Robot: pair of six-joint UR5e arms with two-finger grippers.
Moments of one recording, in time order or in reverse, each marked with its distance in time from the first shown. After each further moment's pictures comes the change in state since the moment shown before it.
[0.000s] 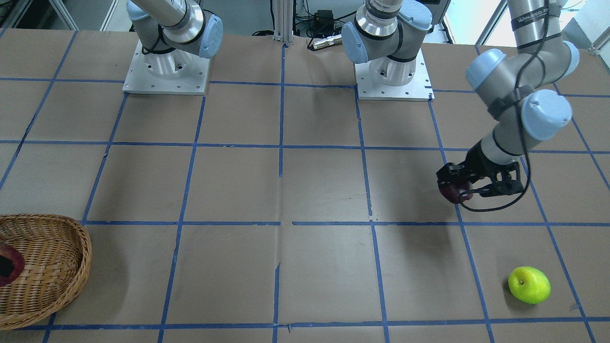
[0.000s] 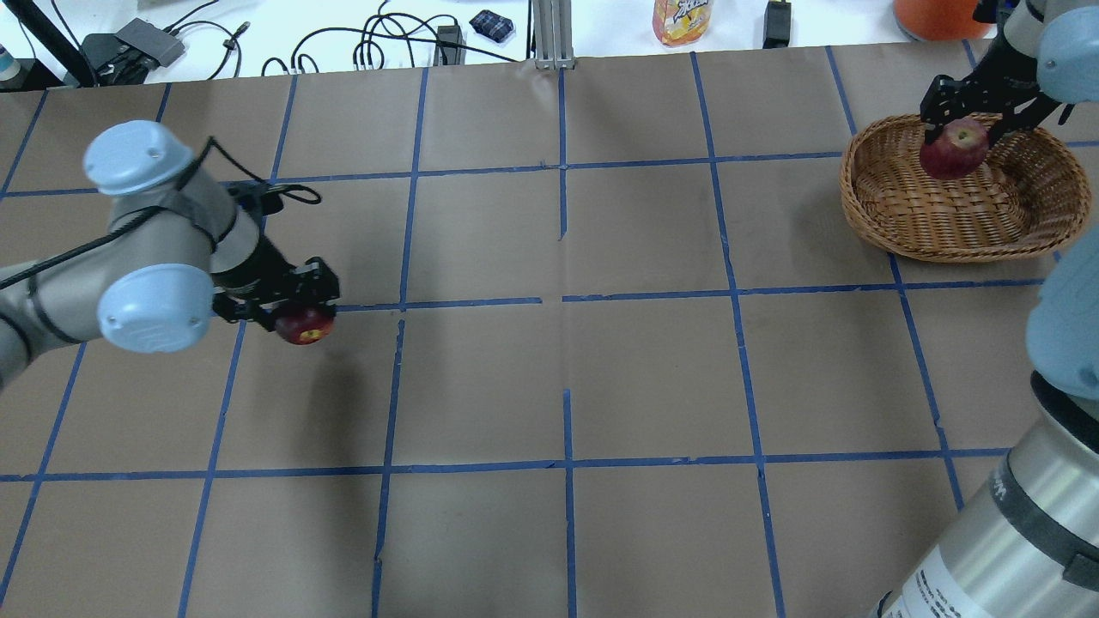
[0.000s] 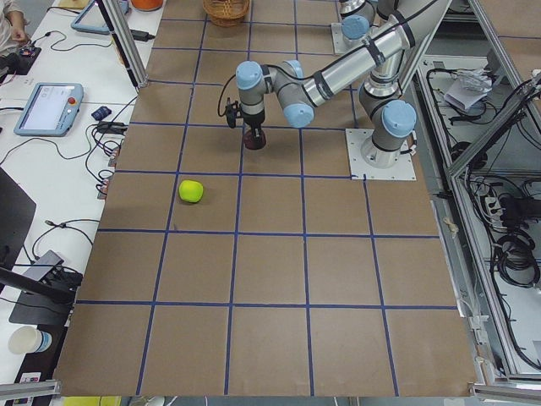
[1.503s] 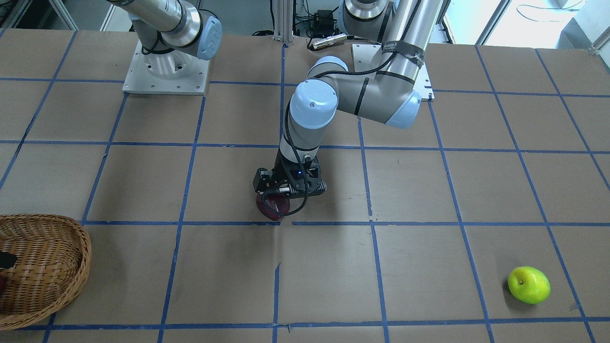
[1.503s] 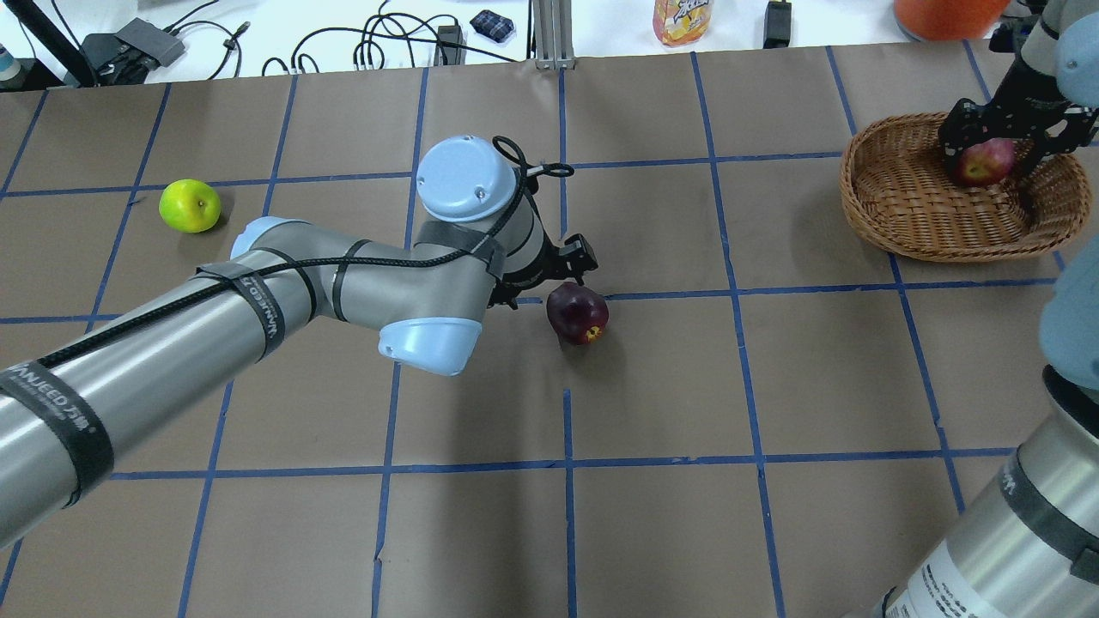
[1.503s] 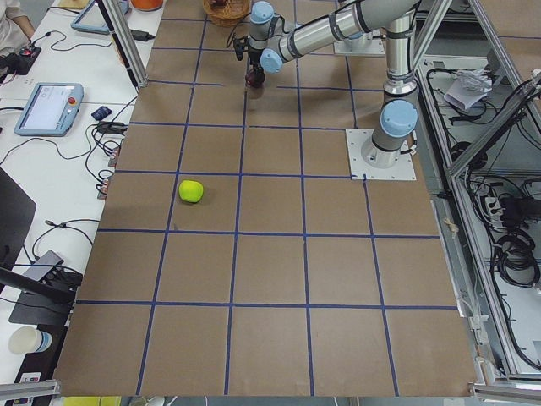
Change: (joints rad) left arm -0.398 -0.146 0.137 0.216 -0.072 -0.408; right arm -0.022 -0.034 0.007 0.118 -0.090 0.009
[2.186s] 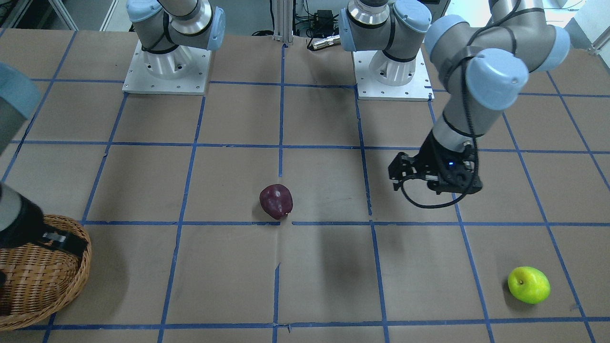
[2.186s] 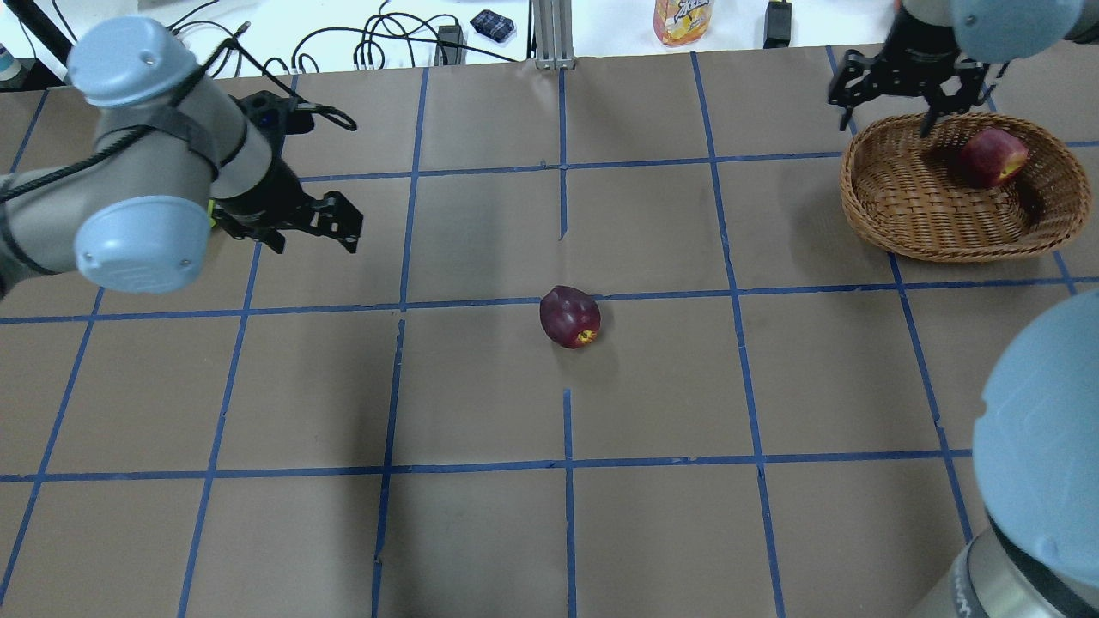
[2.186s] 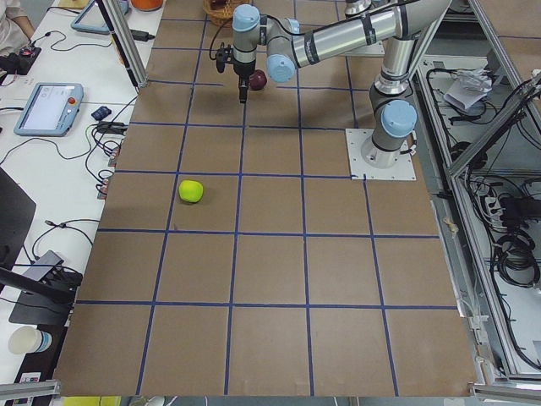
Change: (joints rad) left arm 0.491 0.206 0.019 -0.339 0.045 0.861; right arm 0.292 -0.123 0.007 0.101 0.050 0.351
